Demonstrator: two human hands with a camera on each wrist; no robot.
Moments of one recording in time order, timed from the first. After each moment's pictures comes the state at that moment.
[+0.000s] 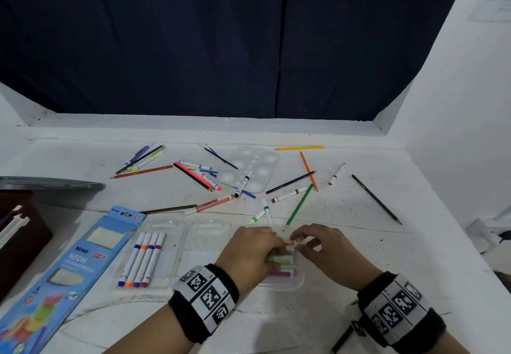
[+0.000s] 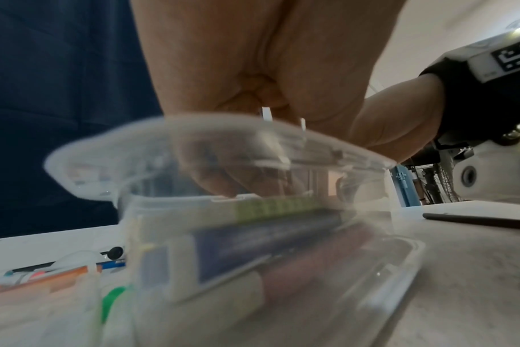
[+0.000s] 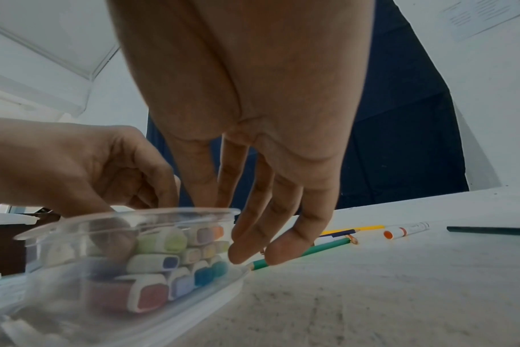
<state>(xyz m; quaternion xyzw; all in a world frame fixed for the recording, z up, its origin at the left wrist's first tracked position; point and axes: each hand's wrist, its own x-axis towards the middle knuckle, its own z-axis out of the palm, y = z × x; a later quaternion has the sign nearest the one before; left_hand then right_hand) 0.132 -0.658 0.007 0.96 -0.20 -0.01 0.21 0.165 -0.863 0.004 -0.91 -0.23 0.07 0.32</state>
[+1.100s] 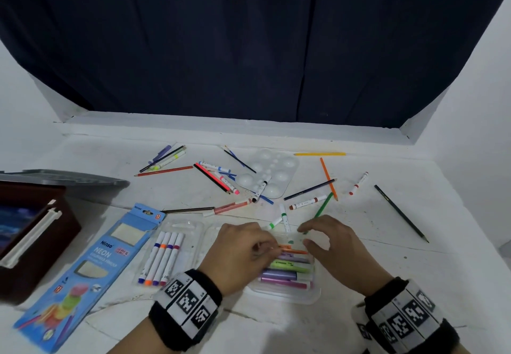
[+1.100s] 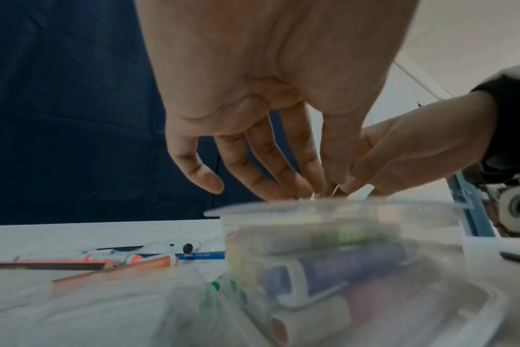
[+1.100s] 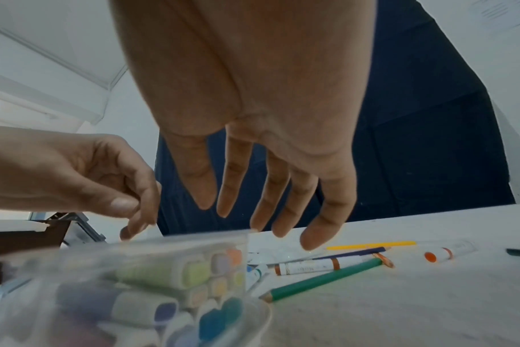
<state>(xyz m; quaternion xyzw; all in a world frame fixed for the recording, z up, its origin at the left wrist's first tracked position) 0.119 -0.613 0.019 0.94 -0.14 0.06 0.30 0.179 -0.843 0.012 -0.90 -0.25 0.01 0.34</state>
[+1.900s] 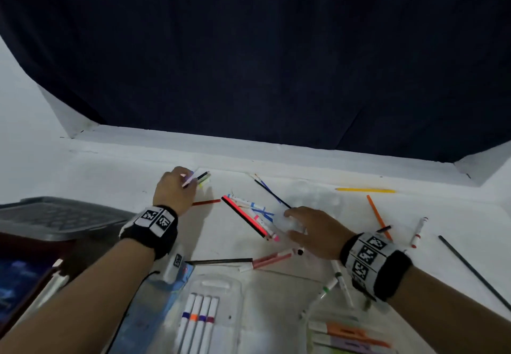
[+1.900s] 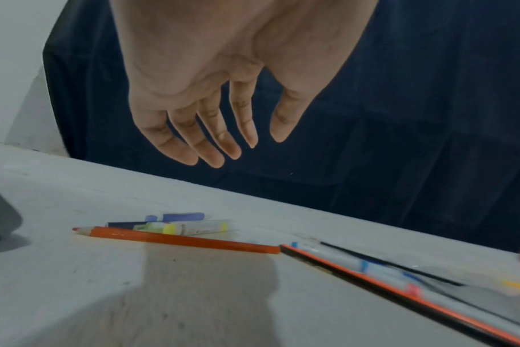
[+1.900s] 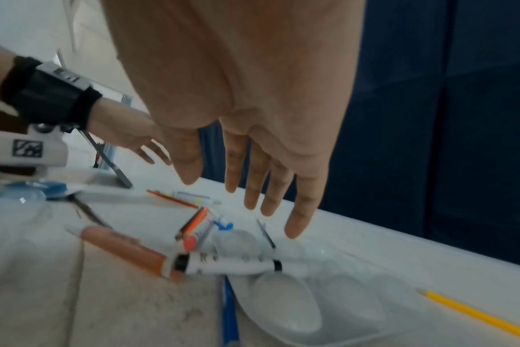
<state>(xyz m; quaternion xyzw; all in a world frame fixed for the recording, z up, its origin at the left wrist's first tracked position) 0.308 -0.346 0.010 0.89 0.25 0.17 0.34 0.329 -0.685 0.023 -0.92 -0.32 0.13 0.18</state>
